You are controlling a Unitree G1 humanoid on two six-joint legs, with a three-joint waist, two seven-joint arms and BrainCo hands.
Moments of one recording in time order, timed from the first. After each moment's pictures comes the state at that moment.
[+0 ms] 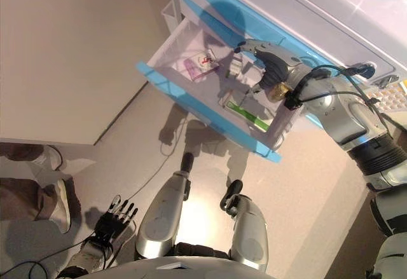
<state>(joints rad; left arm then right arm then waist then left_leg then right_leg) 0.04 0.32 0.05 1.00 -1.26 0.04 -0.34 -0.81 -0.96 0.53 0.08 -0.19 -0.07 0.14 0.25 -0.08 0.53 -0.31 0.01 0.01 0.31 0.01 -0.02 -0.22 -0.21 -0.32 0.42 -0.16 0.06</state>
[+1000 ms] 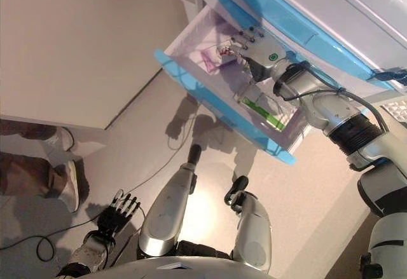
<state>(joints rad) 0.04 0.32 0.03 0.96 -1.25 0.04 -0.32 -1.00 -0.92 0.84 0.27 -0.83 -0.05 -0.15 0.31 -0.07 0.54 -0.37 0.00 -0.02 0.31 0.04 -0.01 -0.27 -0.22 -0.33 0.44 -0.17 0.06</state>
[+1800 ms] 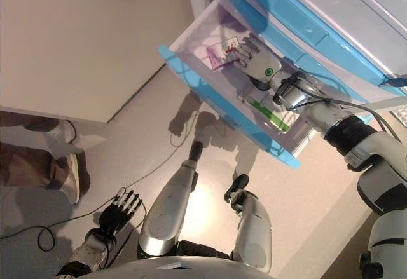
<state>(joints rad) 0.04 0.33 0.01 0.93 -1.25 0.04 -0.34 -1.03 -0.90 0.96 0.42 -1.16 0.00 -0.22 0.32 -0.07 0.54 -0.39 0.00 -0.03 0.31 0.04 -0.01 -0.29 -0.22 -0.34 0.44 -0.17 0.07</state>
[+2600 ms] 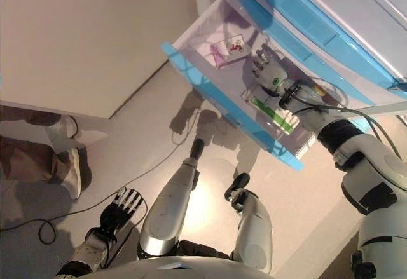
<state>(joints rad) 0.04 0.33 0.00 0.92 -1.25 0.04 -0.34 -1.01 -0.77 0.96 0.75 -1.38 0.03 -0.27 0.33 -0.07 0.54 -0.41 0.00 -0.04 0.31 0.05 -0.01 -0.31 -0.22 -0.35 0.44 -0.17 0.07</state>
